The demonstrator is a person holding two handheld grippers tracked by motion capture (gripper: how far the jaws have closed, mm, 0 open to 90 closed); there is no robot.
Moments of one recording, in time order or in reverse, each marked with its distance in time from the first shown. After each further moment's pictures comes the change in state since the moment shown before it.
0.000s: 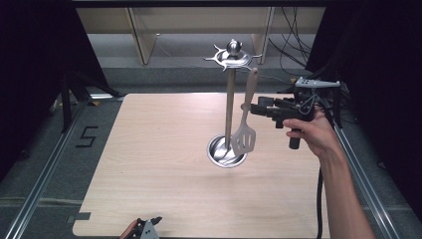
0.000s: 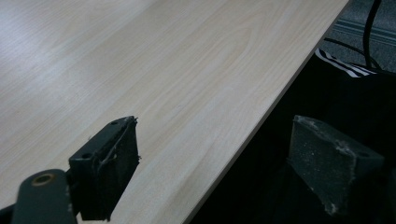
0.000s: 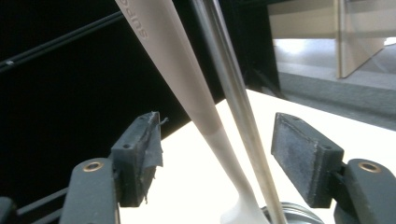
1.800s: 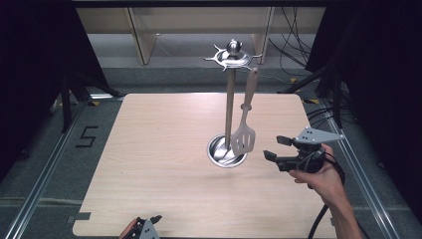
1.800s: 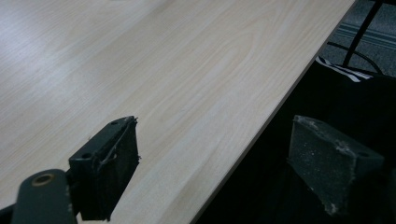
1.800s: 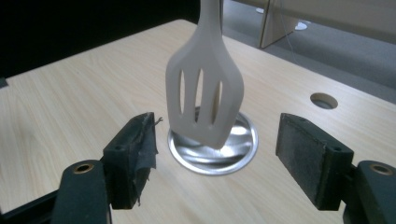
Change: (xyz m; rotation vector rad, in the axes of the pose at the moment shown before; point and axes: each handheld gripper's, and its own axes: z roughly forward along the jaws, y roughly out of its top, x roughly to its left) left arm 0.002 0.003 0.000 -0.015 0.015 -0.004; right arm 0.025 -0.103 -0.035 0.175 -0.335 -0.258
